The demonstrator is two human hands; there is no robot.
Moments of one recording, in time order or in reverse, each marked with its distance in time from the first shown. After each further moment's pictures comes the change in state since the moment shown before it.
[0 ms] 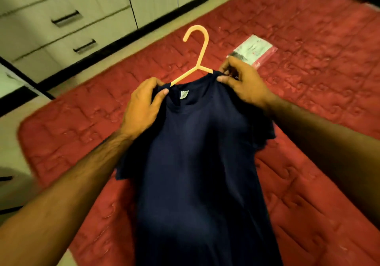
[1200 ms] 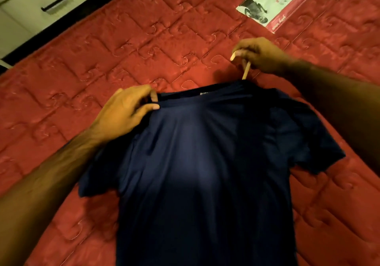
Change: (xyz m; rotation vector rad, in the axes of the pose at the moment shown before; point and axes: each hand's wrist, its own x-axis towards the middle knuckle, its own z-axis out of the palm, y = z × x) left_hand 0.010 -0.093 0.053 0.226 -0.416 0.218; right_hand 0.074 0.170 0.009 -0.060 -0.292 0.061
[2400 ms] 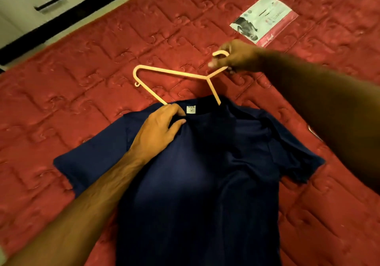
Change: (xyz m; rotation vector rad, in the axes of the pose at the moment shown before) left_hand 0.011 0.062 0.057 -0.254 0.163 -0.127; right_hand 0.038 -0.058 -0.015 0.054 -0.218 0.286
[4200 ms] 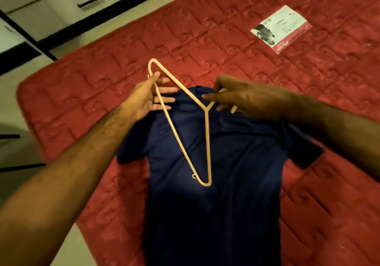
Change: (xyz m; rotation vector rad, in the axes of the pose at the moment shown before) left_hand -0.016 -0.020 -0.104 -0.999 0.021 -0.875; right_hand -0.161 -0.092 0.084 -0.655 -0.070 -0.851
